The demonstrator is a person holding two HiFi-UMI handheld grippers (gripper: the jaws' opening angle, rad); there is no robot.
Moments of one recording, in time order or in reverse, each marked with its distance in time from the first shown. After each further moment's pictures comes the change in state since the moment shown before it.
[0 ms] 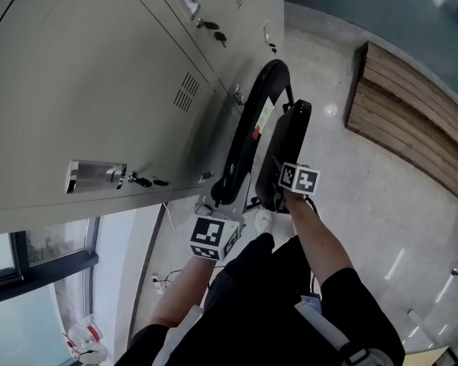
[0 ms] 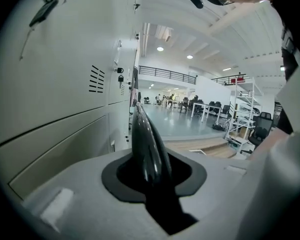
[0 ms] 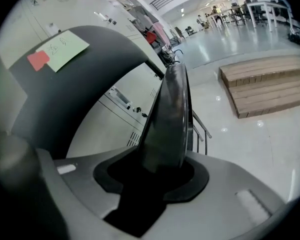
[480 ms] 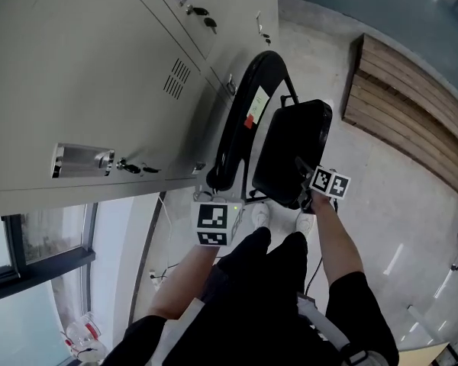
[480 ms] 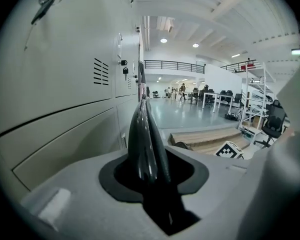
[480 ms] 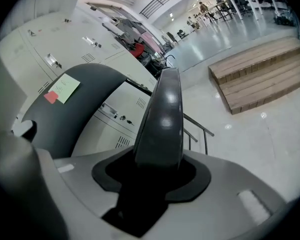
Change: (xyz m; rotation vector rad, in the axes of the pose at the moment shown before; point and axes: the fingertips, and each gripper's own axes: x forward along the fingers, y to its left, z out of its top) left arm 0.008 0.011 -0.025 0.035 0.084 0.152; right arm -0.050 -0.099 -0.010 0.094 -0.067 0.058
